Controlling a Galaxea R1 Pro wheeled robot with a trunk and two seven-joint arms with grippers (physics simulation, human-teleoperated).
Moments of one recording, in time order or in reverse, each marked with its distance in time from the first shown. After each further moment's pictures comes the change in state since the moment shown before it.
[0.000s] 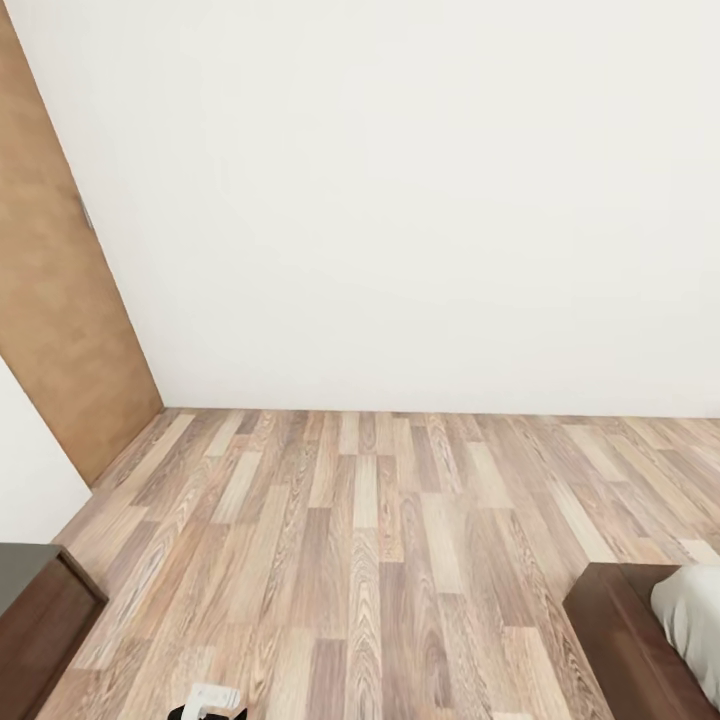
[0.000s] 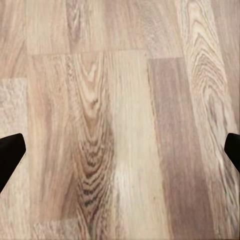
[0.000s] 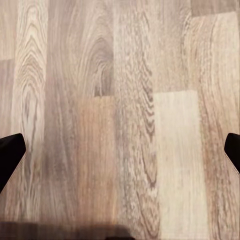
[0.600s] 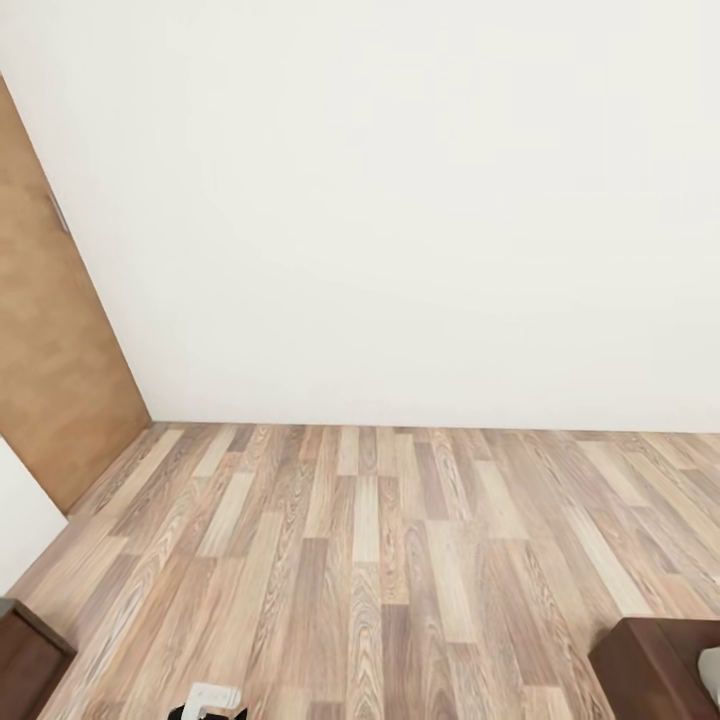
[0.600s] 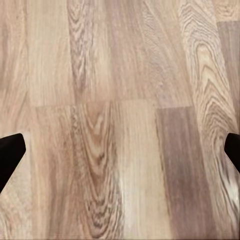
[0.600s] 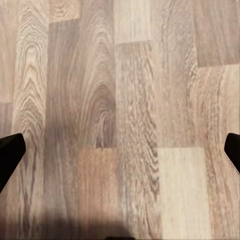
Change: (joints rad) left arm 0.000 0.000 -0.001 0.000 0.000 0.000 0.000; right arm 0.000 0.000 0.000 0.000 0.000 0.000 0.000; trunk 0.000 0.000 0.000
